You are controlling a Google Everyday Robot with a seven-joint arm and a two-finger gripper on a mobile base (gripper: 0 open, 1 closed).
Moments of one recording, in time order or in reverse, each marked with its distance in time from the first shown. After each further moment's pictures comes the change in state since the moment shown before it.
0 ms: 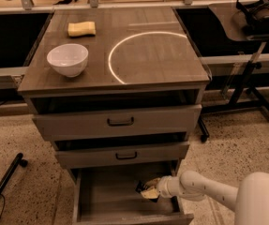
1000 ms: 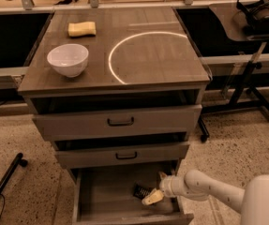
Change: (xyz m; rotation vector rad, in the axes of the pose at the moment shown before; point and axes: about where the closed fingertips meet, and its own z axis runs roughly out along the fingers) arm 0.001 -0.005 -0.015 -0.007 -0.015 0.020
